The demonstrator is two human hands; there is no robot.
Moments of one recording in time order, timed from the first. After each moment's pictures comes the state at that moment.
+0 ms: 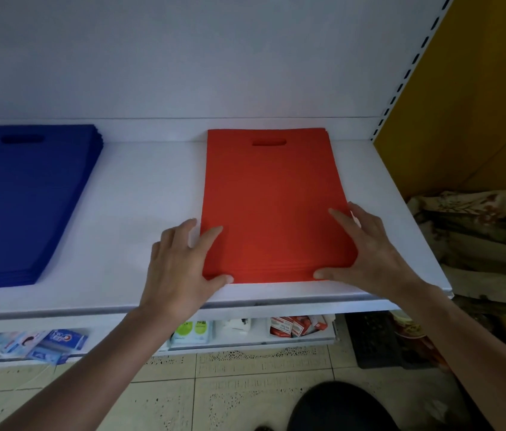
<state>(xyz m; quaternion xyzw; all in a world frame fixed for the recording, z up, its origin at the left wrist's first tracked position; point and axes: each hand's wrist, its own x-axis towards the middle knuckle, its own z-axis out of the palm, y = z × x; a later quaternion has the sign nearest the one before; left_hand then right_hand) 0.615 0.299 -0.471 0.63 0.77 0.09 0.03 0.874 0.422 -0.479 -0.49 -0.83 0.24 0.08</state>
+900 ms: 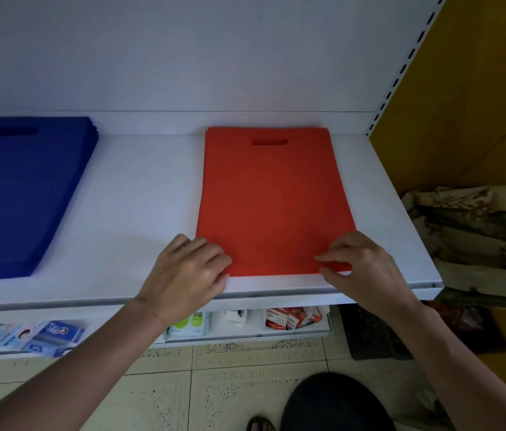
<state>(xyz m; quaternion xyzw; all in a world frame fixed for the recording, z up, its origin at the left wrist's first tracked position) 0.612 0.297 -0.486 0.79 0.58 0.12 -0.12 0.880 0.393 -0.485 -0.38 -0.89 0.12 0.21</state>
